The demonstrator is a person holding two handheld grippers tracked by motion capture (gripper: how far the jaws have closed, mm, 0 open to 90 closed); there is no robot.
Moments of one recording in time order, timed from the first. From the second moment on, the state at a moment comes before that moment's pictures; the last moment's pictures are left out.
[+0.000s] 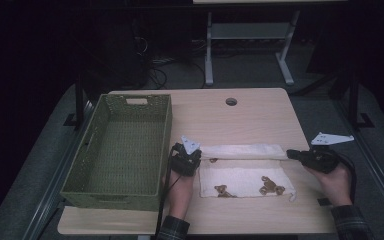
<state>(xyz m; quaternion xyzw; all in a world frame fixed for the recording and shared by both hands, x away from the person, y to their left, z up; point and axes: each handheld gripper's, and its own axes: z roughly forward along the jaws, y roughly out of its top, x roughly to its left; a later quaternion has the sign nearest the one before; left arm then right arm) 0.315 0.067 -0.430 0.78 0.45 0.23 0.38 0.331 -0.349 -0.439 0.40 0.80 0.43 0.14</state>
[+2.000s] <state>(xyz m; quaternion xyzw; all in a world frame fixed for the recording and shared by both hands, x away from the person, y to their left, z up) 0.251 0.068 -0.445 0.81 0.41 0.18 0.38 0.273 -0.354 -0.455 0.37 0.83 0.41 0.10</state>
